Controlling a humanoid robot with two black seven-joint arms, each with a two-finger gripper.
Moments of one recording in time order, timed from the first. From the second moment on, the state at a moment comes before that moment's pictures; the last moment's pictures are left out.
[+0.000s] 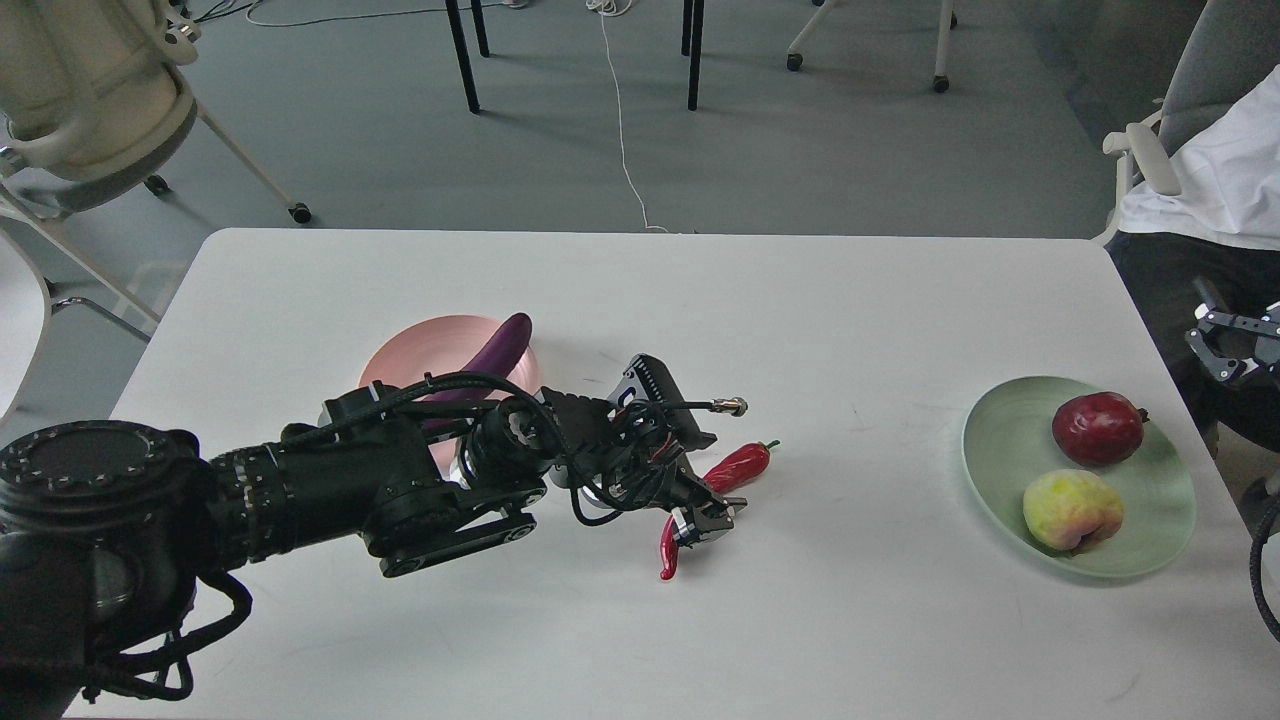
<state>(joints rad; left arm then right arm) -0.98 0.02 0.00 -0.98 2.03 -0.23 -0.17 0.39 -0.82 0.74 0.85 0.19 0.49 0.44</state>
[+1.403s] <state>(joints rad) -0.99 0.62 -0.12 -0.96 2.01 -0.17 -0.30 0.40 -0.80 0.75 0.85 0.19 0.49 0.44</state>
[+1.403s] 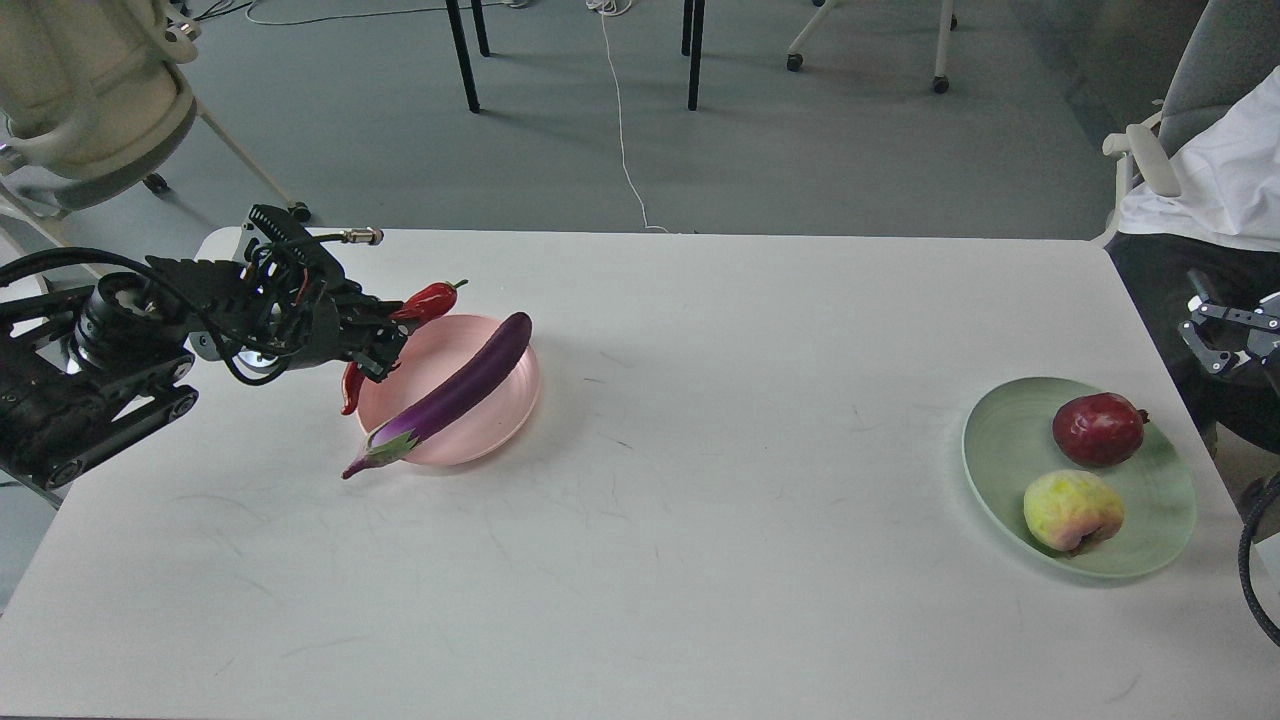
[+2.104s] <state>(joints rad) -0.97 0.57 -0.22 -0.89 1.68 -0.08 -0.32 0.41 -0.80 0.75 0.84 0.19 0.49 0.44</state>
